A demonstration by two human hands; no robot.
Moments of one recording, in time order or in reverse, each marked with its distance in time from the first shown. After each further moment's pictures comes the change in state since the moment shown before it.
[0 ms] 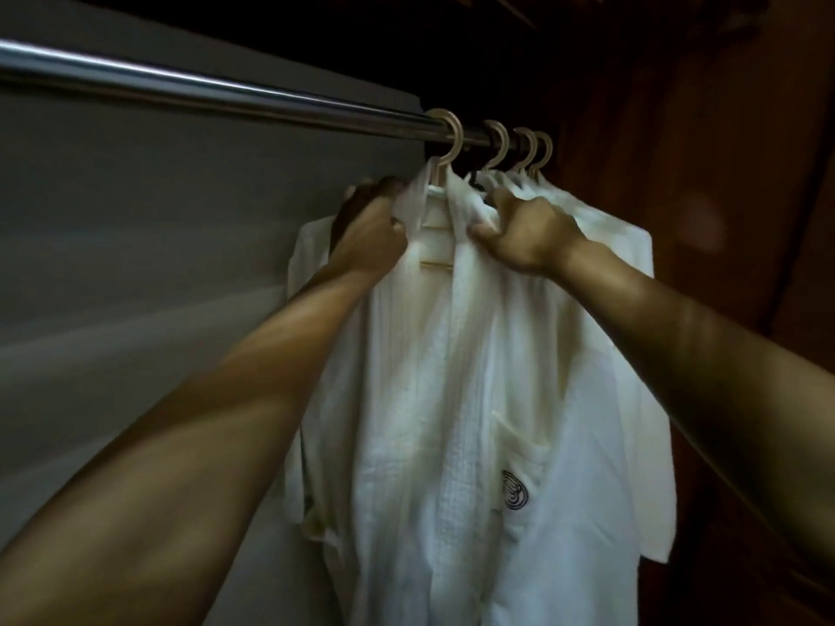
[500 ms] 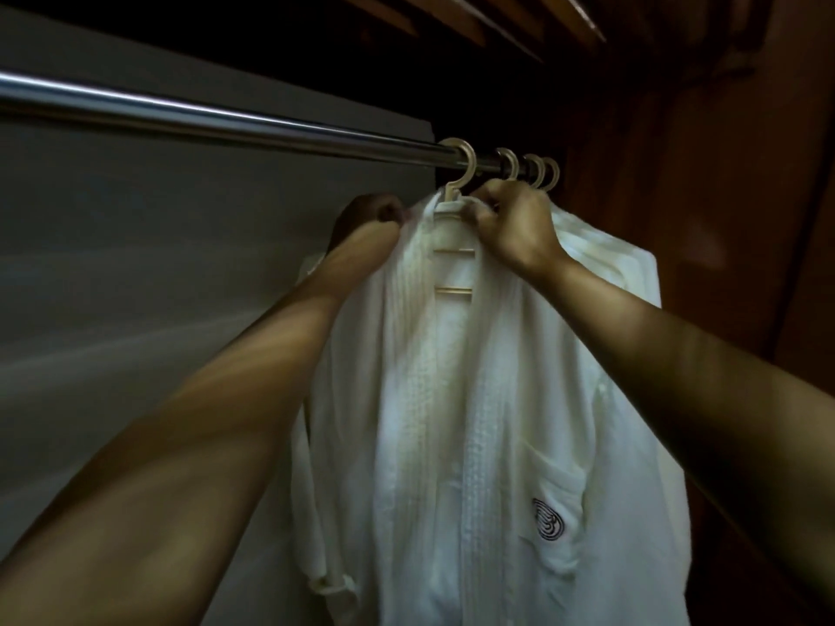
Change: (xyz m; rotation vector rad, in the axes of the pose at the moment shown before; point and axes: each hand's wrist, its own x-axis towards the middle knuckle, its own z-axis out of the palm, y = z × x) left_hand 0.010 -0.008 -0.034 -0.280 -0.038 -0.114; right_hand 0.013 -0.046 -0.006 0.433 0.370 -0.050
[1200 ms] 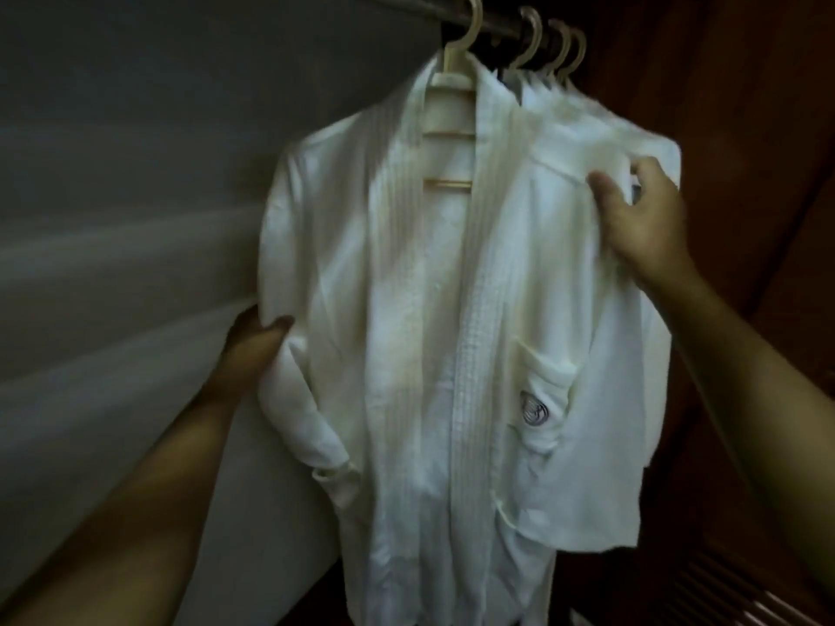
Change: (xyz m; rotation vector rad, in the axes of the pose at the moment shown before) left_hand -0.220 -0.206 -0.003 -0.139 -0.063 -0.746; right_hand -0.136 0.066 -0.064 -0.048 0.060 0.348
